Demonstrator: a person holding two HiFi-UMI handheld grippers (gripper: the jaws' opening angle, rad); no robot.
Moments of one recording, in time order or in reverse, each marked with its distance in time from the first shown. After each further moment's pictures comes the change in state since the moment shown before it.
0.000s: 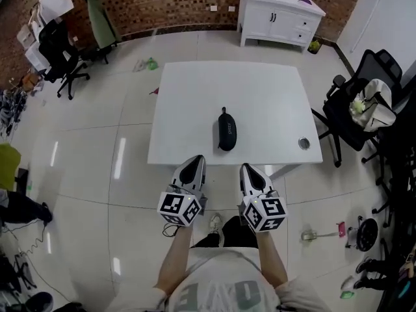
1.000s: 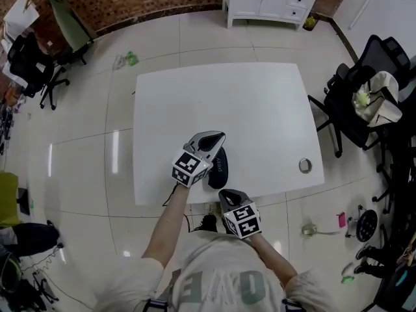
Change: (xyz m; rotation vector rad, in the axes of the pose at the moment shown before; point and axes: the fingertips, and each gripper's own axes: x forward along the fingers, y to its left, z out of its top) left arm 0.296 0.047 -0.068 0.272 0.308 -0.481; right arm 0.142 -0.055 -0.120 -0.072 0.588 0.125
